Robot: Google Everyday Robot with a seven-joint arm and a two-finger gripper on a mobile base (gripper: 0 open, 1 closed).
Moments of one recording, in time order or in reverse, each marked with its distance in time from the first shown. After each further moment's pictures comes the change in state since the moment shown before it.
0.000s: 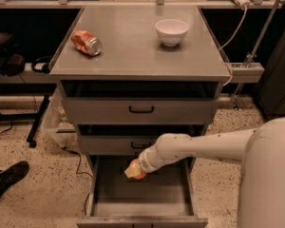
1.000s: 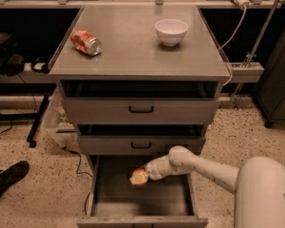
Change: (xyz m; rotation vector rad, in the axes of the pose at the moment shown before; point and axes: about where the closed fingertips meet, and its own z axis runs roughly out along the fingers) arm 0.051 -0.069 0.118 -0.235 -0.151 -0.026
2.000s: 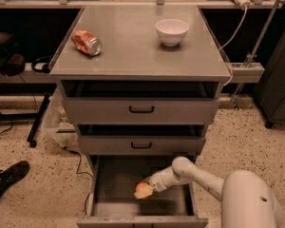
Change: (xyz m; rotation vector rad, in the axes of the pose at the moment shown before) arm 0.084 -0.018 0.044 -0.173 0.046 -0.059
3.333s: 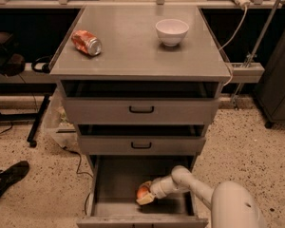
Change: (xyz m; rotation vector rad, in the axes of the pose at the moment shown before) arm 0.049 -0.046 0.042 0.050 -0.020 -0.247
